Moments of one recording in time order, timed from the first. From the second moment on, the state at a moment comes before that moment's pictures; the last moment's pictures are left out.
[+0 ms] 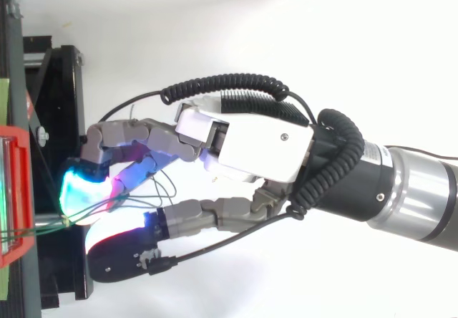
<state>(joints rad) 0.25 -2.35 -1.14 -2.72 -1.06 -0.32</state>
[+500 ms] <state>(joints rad) 0.25 -2.35 -1.07 -2.84 -1.06 -0.29</state>
